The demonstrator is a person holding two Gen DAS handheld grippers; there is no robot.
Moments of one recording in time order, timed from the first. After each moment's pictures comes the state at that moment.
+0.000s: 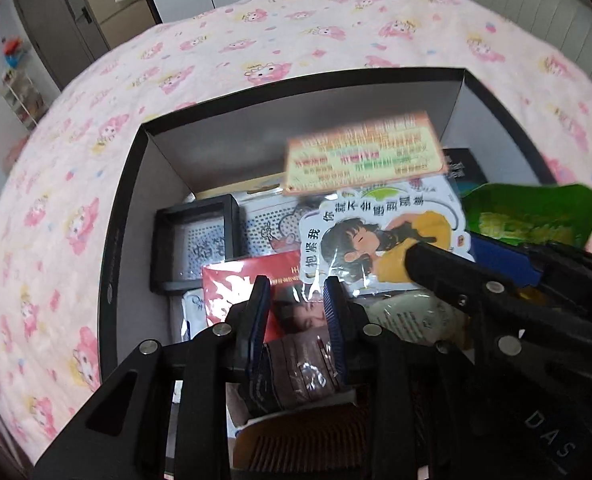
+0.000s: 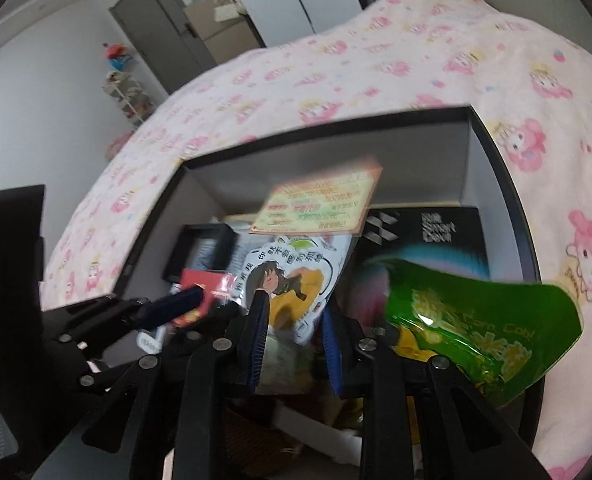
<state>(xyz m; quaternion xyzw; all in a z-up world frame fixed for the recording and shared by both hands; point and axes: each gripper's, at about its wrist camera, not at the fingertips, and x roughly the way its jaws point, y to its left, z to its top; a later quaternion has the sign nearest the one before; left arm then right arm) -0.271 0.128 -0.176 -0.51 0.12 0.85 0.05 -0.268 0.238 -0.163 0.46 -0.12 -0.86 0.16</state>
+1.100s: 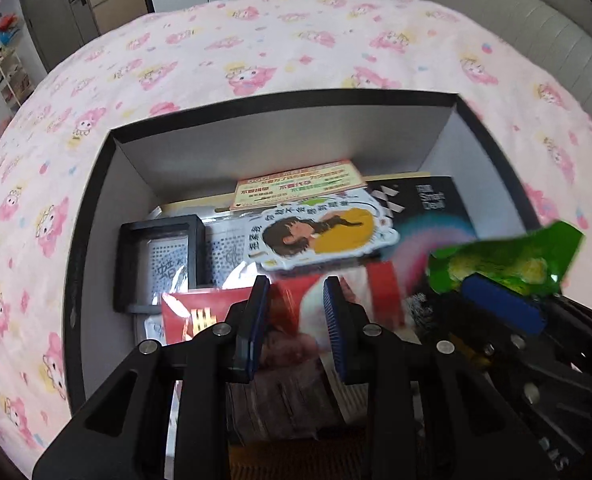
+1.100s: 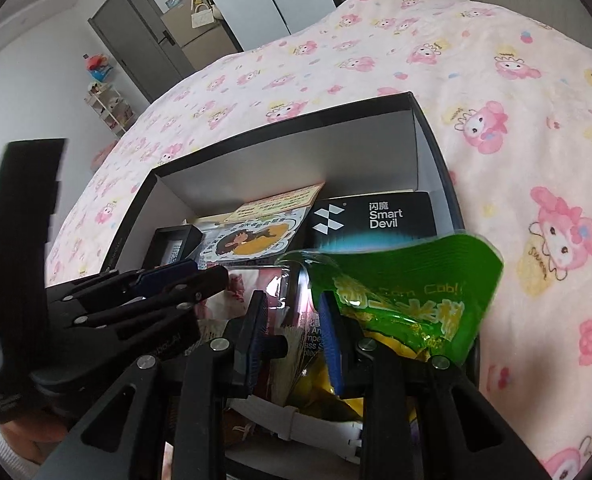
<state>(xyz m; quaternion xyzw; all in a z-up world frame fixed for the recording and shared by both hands) -0.273 0.125 -0.152 -0.50 0.05 0.86 0.08 -0.258 0.268 -0.163 0.46 -0.15 -0.87 0.13</state>
